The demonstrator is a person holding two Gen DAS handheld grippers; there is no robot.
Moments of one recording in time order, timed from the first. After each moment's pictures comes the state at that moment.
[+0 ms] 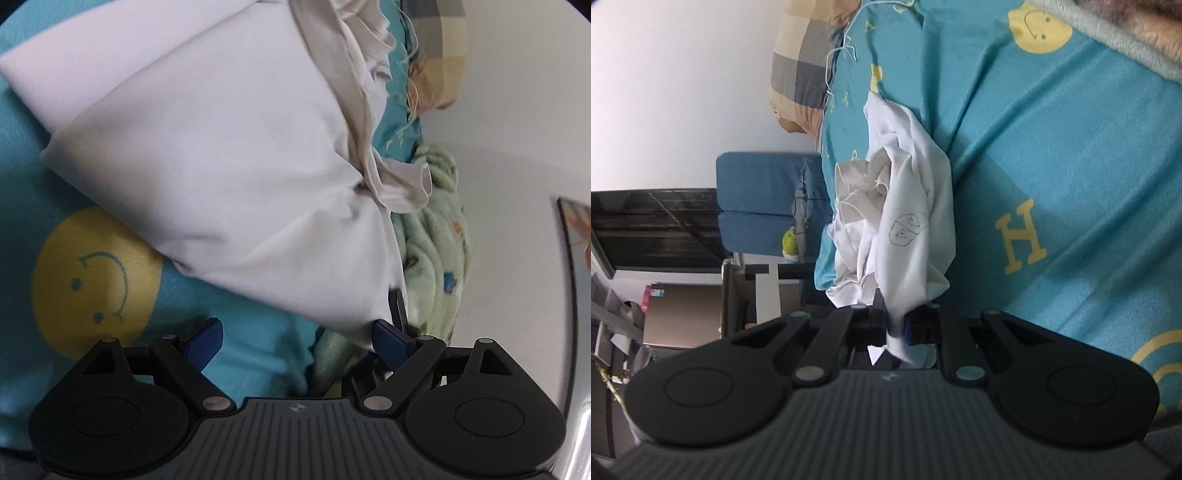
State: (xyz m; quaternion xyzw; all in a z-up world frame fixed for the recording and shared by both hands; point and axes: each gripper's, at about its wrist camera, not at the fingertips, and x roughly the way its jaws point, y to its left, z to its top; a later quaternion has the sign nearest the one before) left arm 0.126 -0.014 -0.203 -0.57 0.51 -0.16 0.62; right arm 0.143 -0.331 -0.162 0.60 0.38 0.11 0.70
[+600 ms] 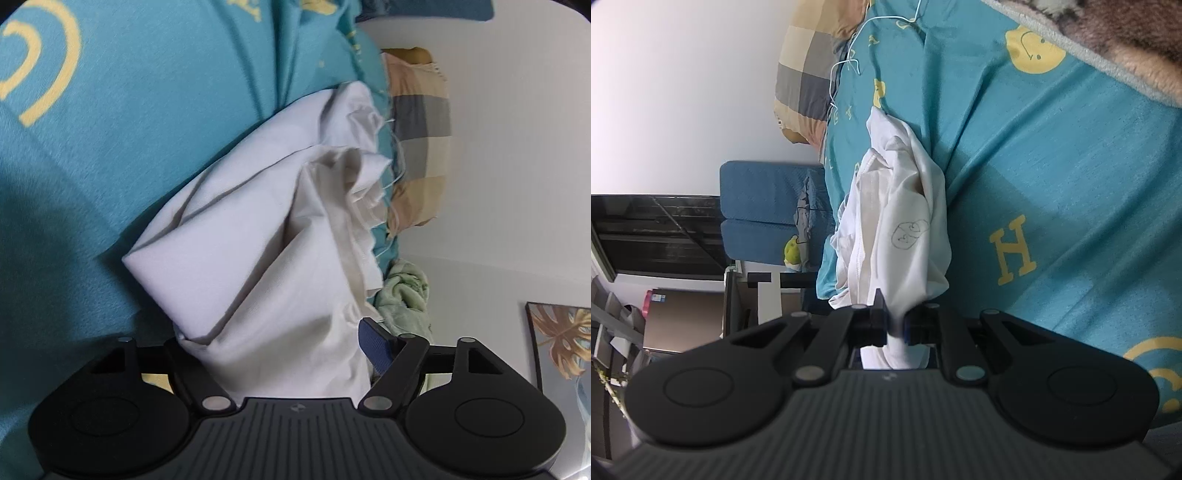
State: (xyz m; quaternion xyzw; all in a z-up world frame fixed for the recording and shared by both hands) left arm 0.123 0.031 -0.201 -0.62 0.39 -0.06 0.68; right arm 0.137 -0.340 -0.155 0.60 0.36 0.10 0.71
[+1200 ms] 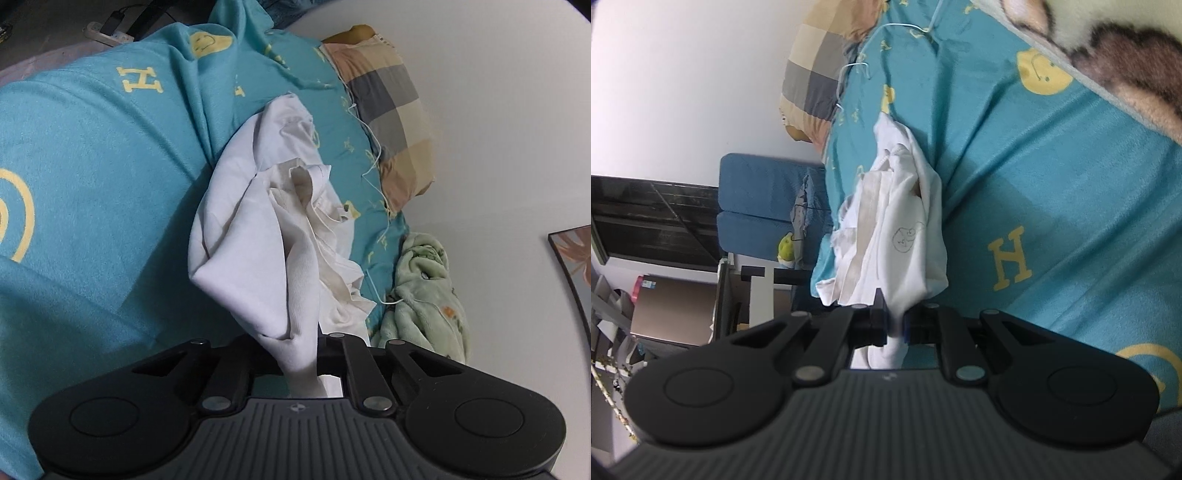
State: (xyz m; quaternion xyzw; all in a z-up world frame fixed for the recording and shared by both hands) left arm 0.140 0.037 -0.131 -0.51 0.41 -0.08 0.76; right arm 0.127 -0.341 -0.133 0.57 0.36 0.10 0.74
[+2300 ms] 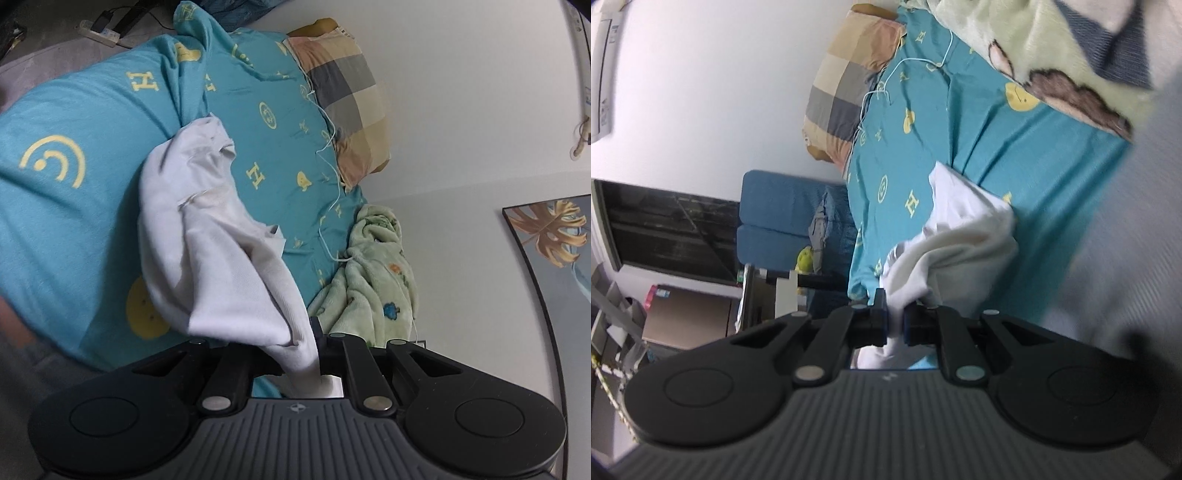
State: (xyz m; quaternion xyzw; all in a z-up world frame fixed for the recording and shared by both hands) left arm 0.021 0.081 -0.034 -0.51 0.40 -0.13 0.75; right arm 0.025 -0.333 -0.068 0.58 0.32 0.08 0.75
